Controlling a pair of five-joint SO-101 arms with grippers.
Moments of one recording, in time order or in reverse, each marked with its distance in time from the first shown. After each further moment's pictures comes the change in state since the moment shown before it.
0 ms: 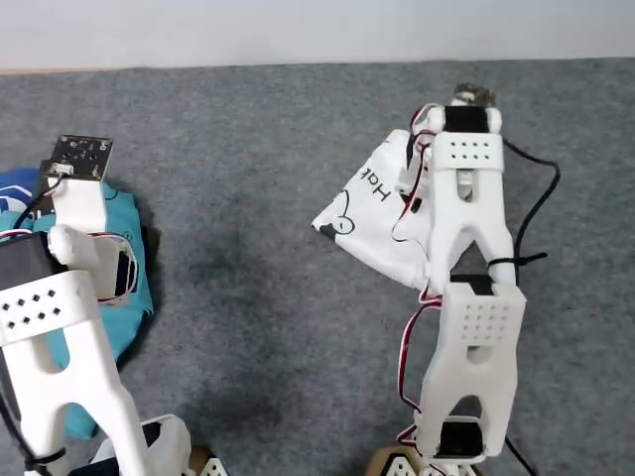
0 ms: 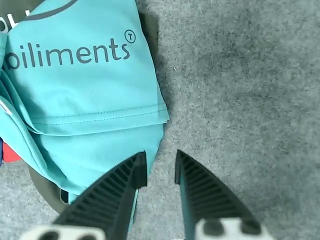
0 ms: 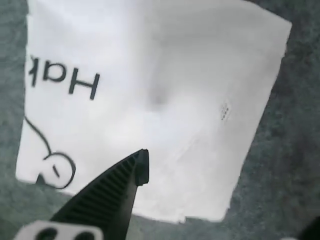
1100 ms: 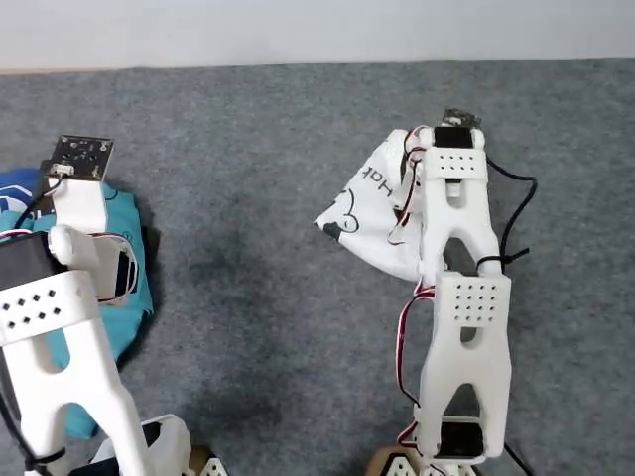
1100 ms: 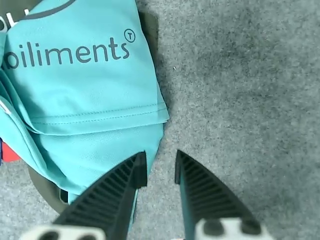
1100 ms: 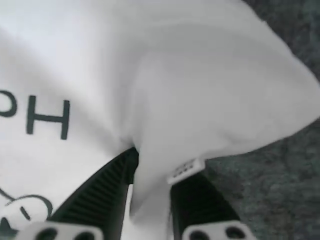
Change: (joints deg) left arm 0.0 0.0 0.2 0.0 0.0; right arm 1.1 14.7 -9.9 0.4 5.0
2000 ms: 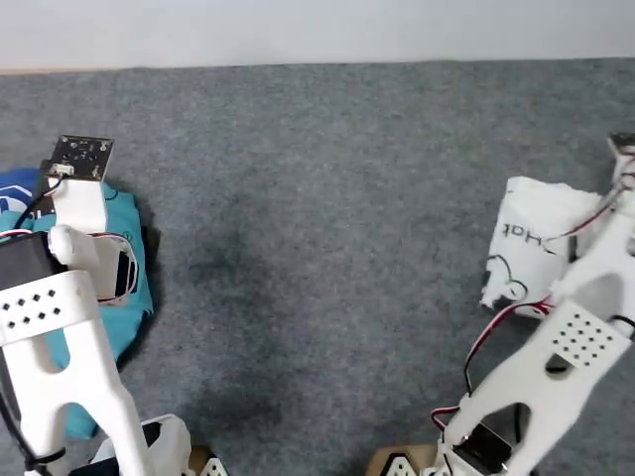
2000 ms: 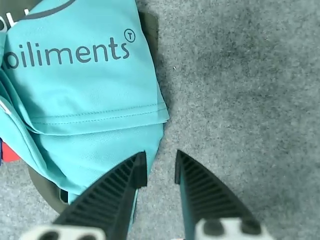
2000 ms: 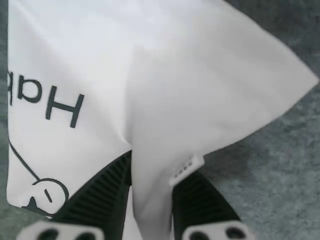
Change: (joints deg) left arm 0.0 0.0 0.0 0.0 0.0; right arm 37.8 -2.5 -7.9 4.7 52.7
